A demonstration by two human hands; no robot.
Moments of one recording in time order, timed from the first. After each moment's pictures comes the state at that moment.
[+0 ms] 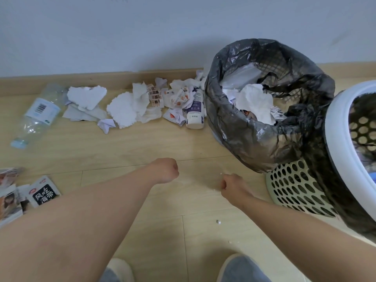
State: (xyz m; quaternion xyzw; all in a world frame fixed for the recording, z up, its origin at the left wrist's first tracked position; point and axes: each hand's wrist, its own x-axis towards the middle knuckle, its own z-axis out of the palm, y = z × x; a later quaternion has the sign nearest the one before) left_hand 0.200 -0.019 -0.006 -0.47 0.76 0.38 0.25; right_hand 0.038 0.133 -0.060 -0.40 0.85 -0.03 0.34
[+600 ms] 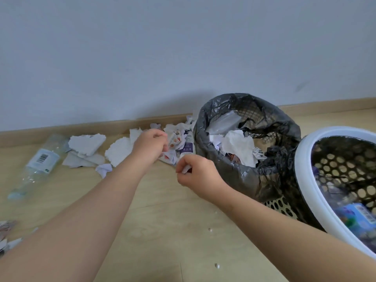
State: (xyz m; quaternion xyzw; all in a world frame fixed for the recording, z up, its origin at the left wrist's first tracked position) left_hand 0.160 -0.091 0.105 -0.54 0.61 0.54 -0.20; right_hand 0.074 0.035 0.103 -0.50 0.74 -0.32 0.32
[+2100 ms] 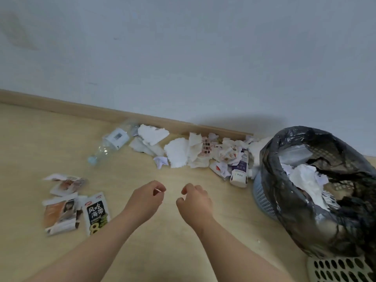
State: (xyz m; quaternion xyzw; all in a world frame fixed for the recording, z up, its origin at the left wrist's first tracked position) left_hand 0.339 -0.059 0.046 -0.63 0.63 0.45 -0.11; right_hand 0.204 -0.018 0.052 -0.52 0.79 -0.09 0.30
